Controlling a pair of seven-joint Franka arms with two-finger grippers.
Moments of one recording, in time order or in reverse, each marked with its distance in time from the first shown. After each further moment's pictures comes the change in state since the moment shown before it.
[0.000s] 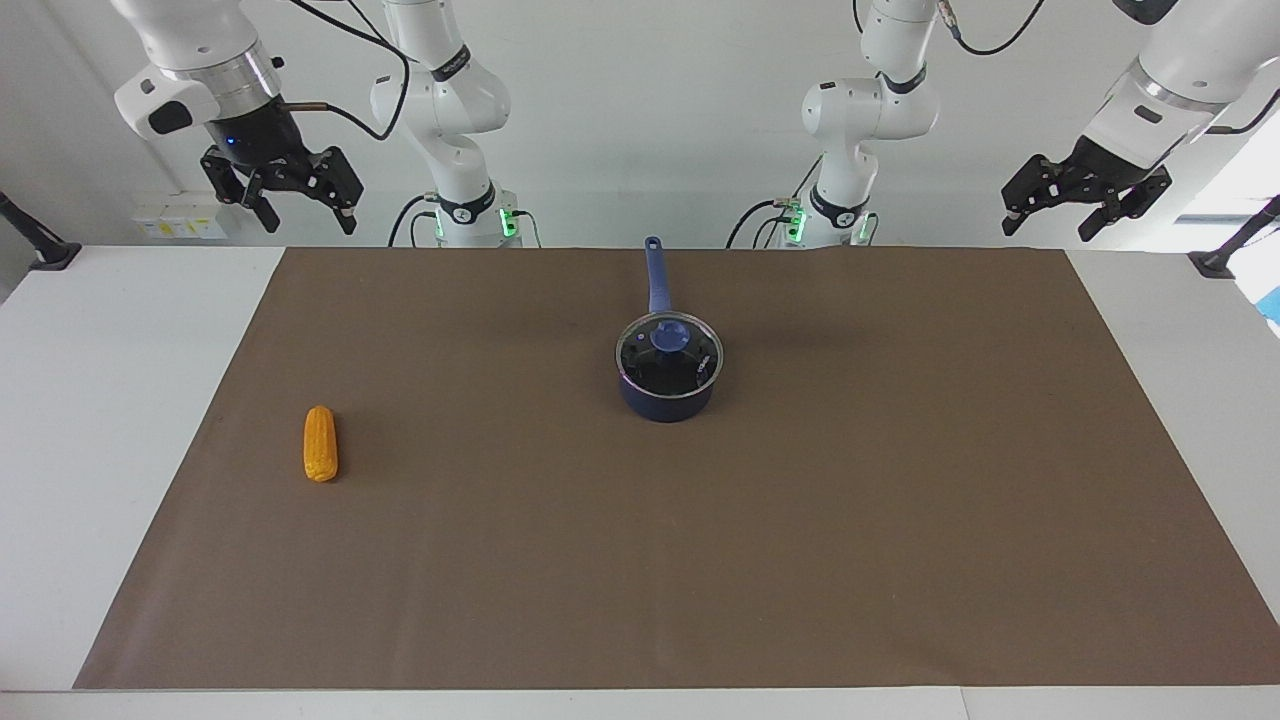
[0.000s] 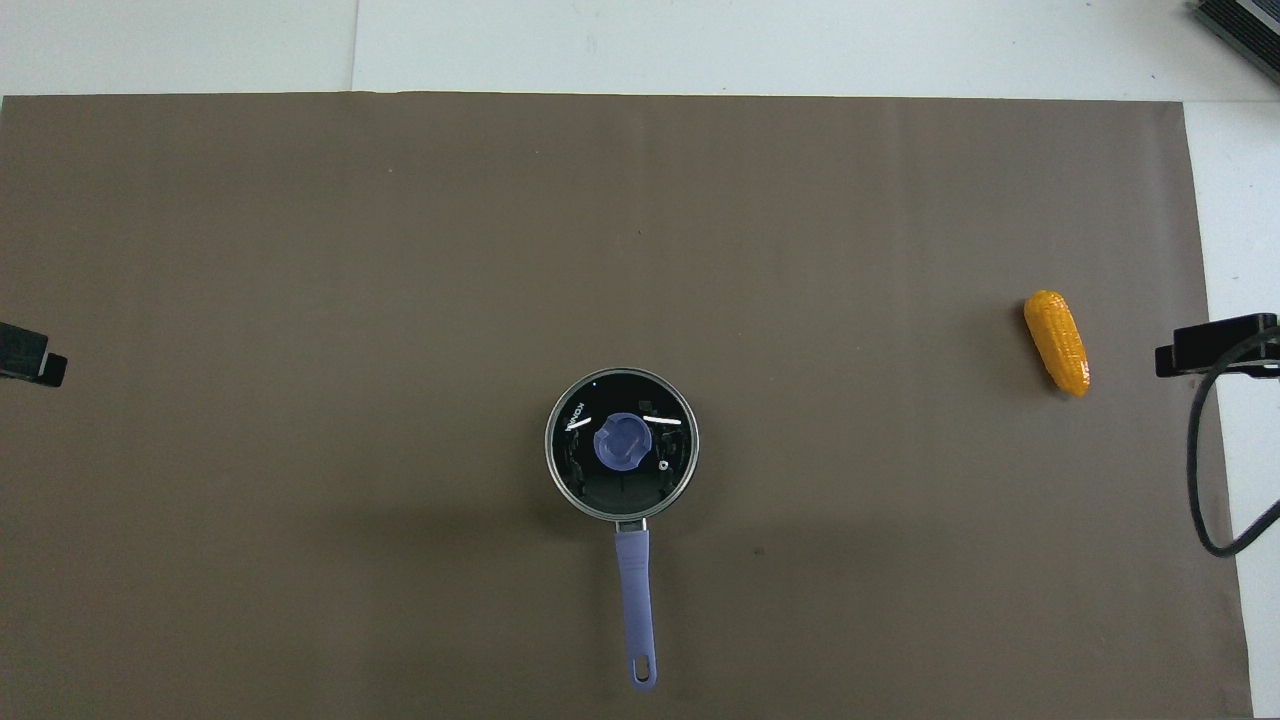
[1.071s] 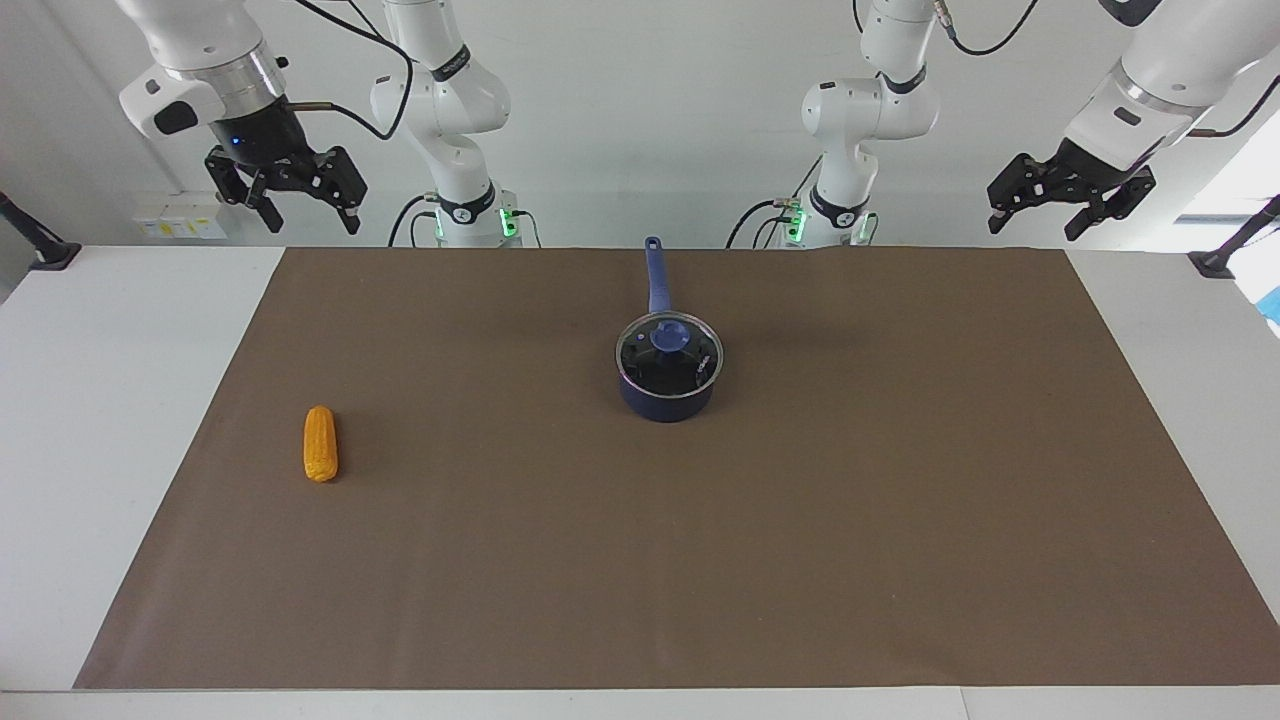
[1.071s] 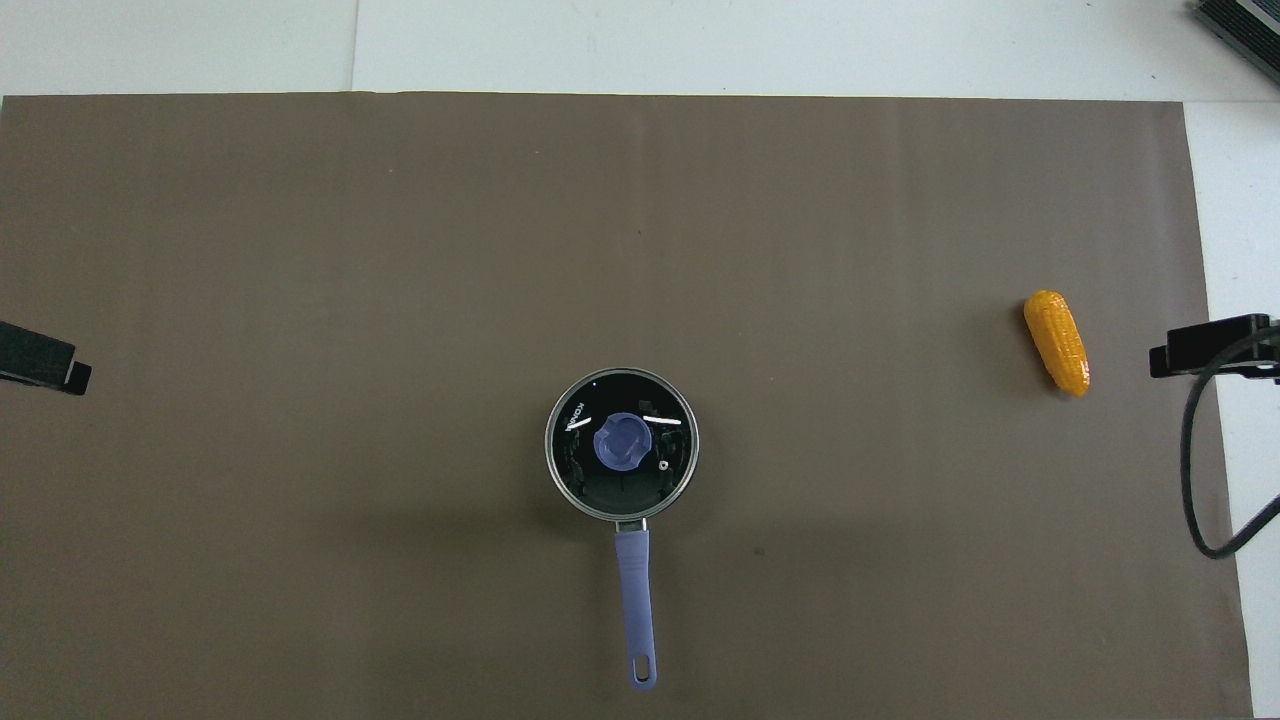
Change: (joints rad) left arm -0.008 0.000 -0.028 -0.003 -0.001 -0.017 0.002; right arm 0.001 0.000 0.007 0.000 0.000 0.000 0.000
